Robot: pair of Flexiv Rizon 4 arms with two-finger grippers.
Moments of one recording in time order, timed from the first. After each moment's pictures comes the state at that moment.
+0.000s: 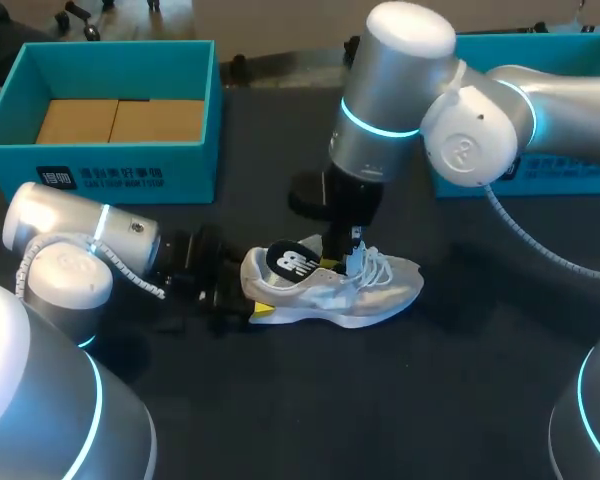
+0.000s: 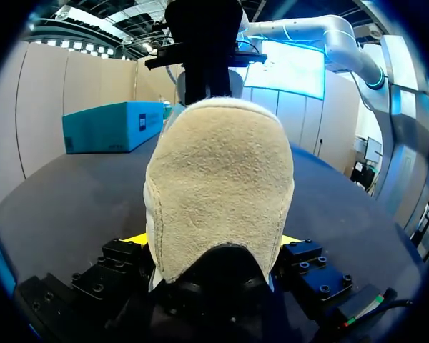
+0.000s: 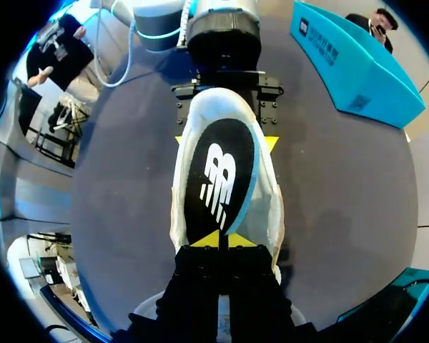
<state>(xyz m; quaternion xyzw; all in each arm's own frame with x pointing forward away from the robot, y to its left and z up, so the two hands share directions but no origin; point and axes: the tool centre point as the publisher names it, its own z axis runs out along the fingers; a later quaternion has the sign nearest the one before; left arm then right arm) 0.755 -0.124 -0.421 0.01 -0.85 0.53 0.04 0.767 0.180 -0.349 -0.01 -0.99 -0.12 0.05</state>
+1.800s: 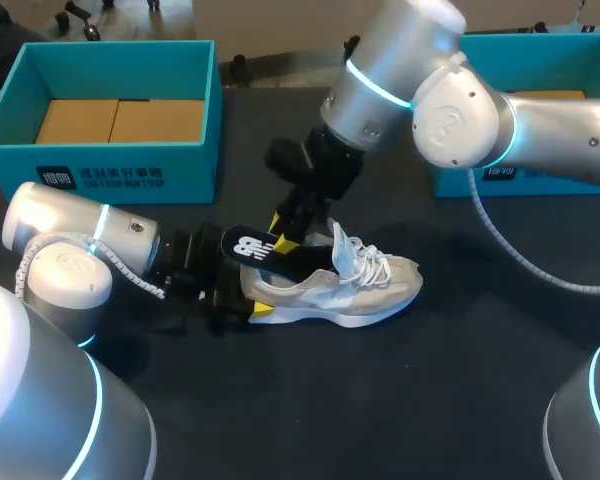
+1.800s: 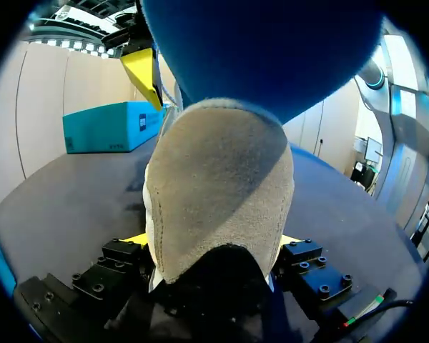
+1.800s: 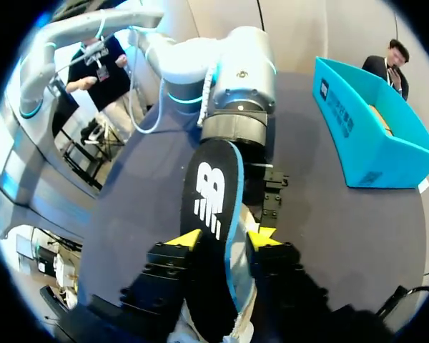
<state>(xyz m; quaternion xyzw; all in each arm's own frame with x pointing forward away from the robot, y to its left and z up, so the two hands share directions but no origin) 0.755 -0.124 -0.421 0.01 -0.85 0.53 0.04 0.779 0.253 -0.313 0.05 -0.95 -0.29 0.12</state>
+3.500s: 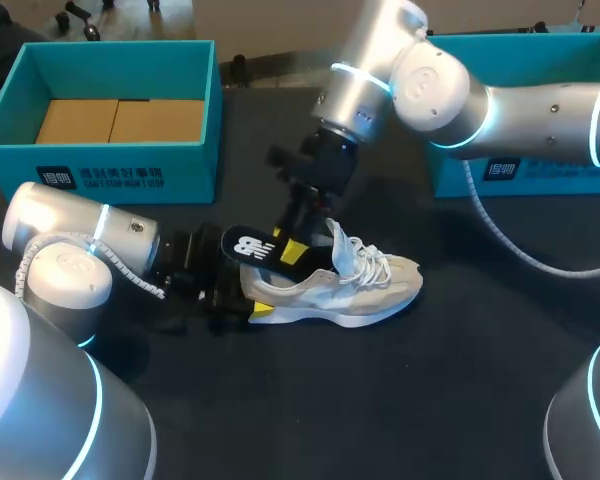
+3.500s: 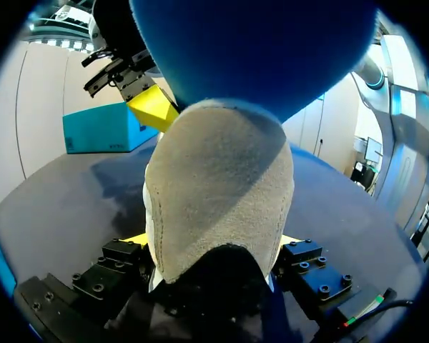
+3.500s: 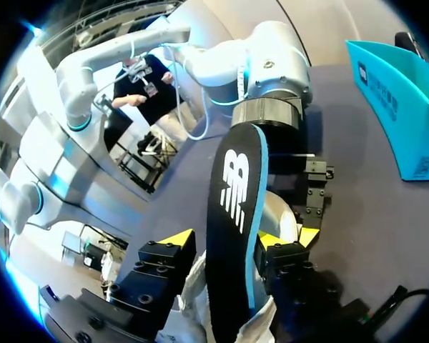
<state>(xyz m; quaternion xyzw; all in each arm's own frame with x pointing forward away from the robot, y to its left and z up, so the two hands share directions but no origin) 0.755 -0.124 -0.421 0.01 -0.85 0.53 0.04 0.761 0.248 -0.327 0.09 -0.90 -0.29 0.32</state>
